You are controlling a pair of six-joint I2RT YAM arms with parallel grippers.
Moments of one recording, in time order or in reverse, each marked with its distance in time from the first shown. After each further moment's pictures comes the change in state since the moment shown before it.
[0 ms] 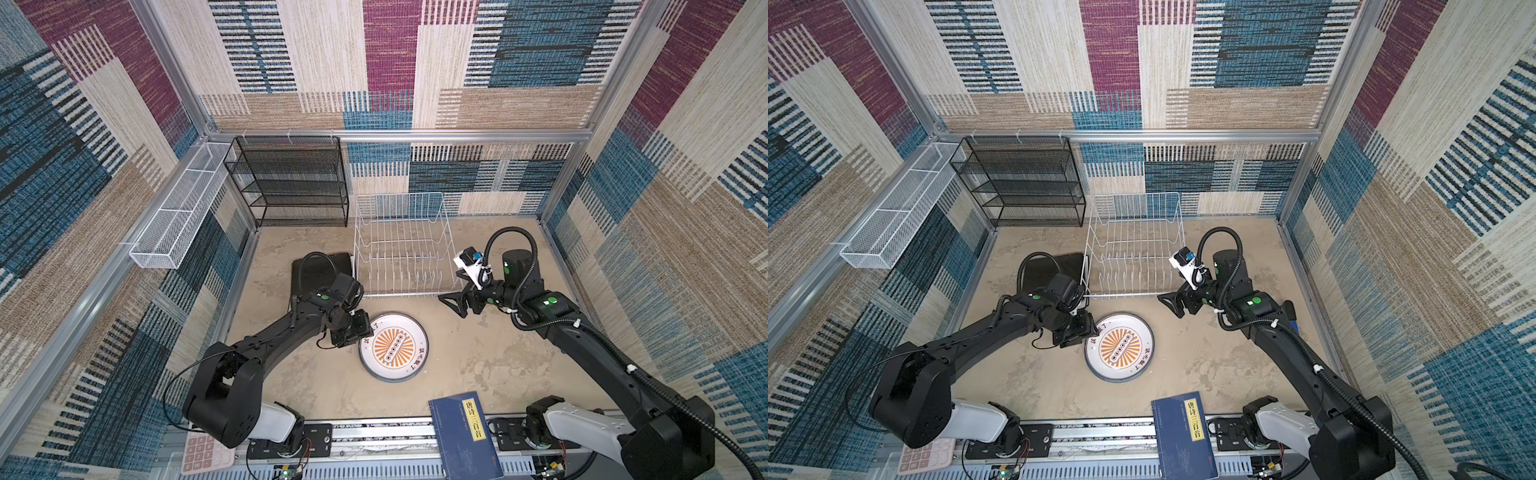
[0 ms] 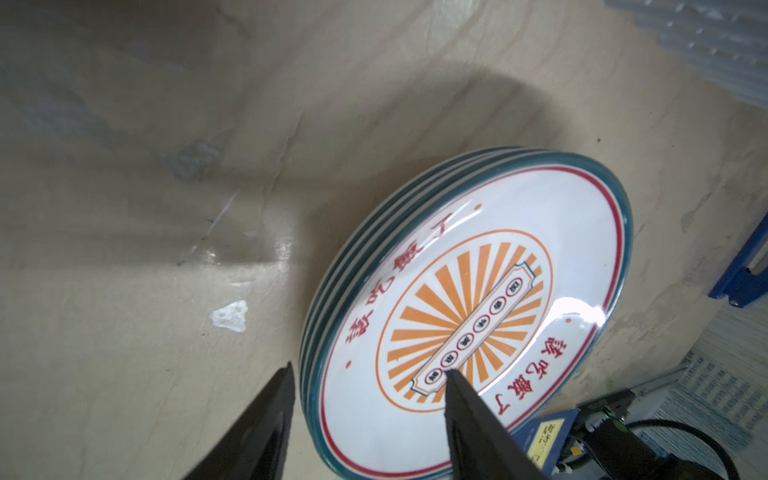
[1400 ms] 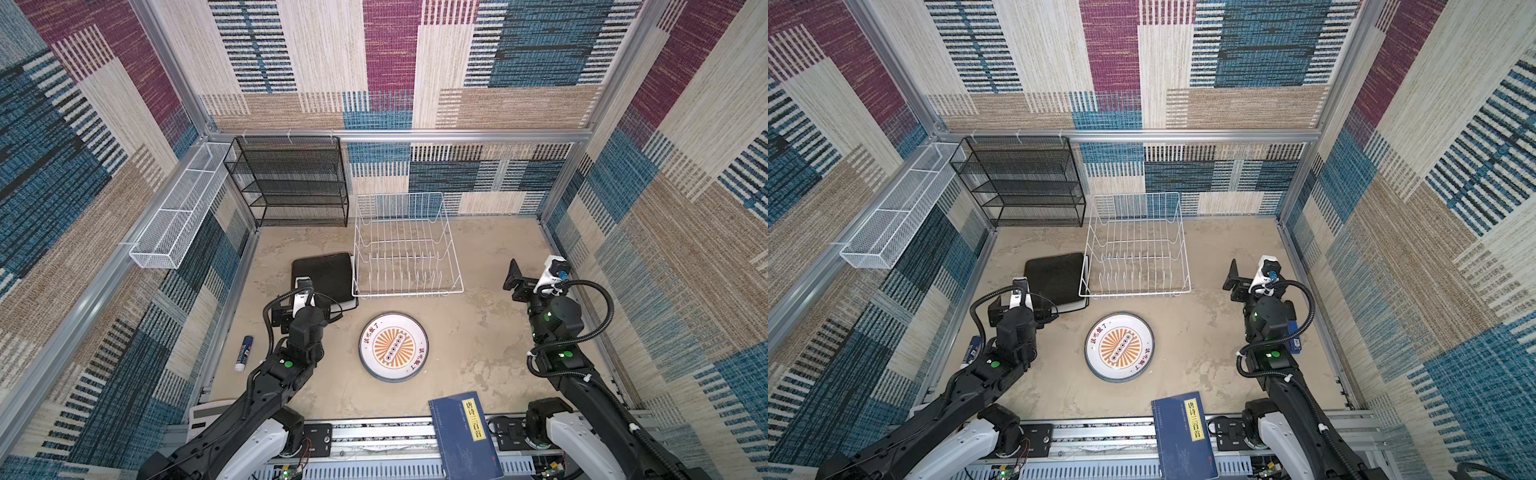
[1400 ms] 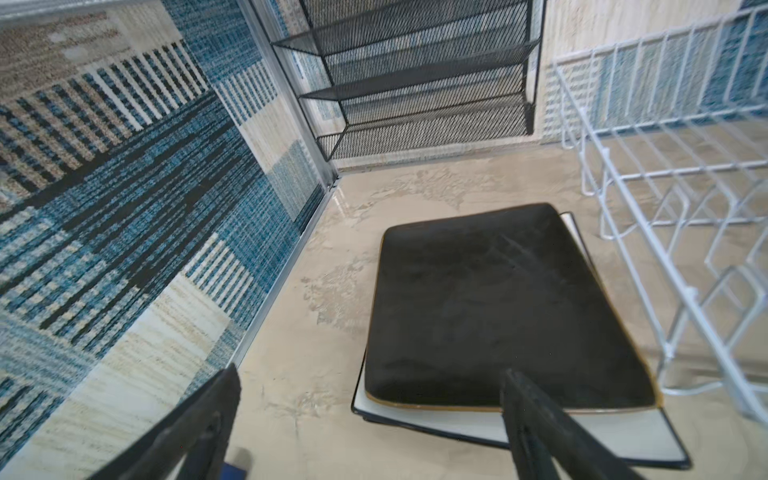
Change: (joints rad) left arm 0.011 -0.585 -0.552 0.907 -1.092 0.794; right arm -0.218 -0.348 -0.547 0.804 0.820 0.346
